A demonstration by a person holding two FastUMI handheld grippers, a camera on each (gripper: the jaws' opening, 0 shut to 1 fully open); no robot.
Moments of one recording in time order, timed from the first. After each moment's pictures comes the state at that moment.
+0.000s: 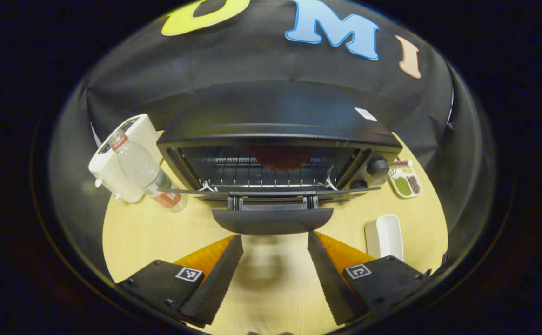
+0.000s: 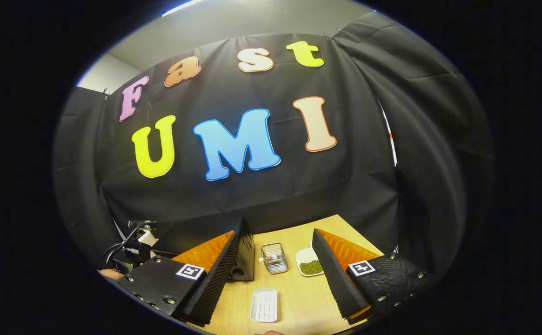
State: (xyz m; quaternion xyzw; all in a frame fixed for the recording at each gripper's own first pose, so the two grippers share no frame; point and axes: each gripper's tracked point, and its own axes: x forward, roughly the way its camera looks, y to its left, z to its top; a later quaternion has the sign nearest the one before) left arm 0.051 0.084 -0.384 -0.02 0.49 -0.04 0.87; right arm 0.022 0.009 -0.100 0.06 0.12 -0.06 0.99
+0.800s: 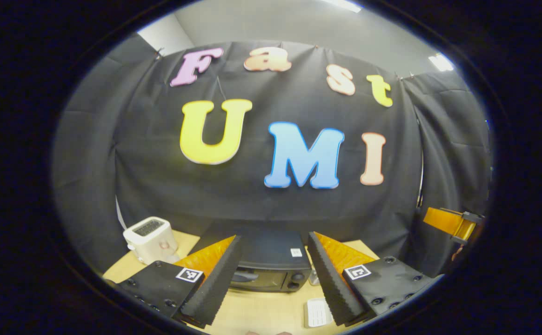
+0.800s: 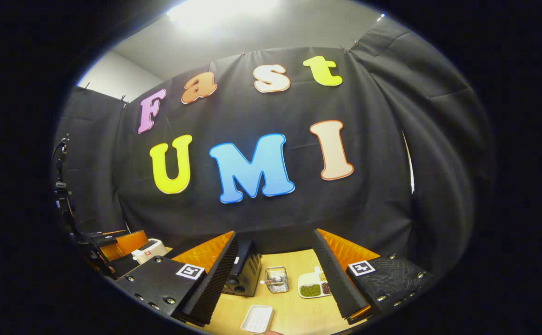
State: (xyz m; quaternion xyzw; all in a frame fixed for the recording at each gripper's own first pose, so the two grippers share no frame) left arm 0.053 0.025 -0.083 -0.04 0.10 -0.01 0.99; right arm 0.044 -0.006 -0.015 0.05 0.05 0.01 1.00
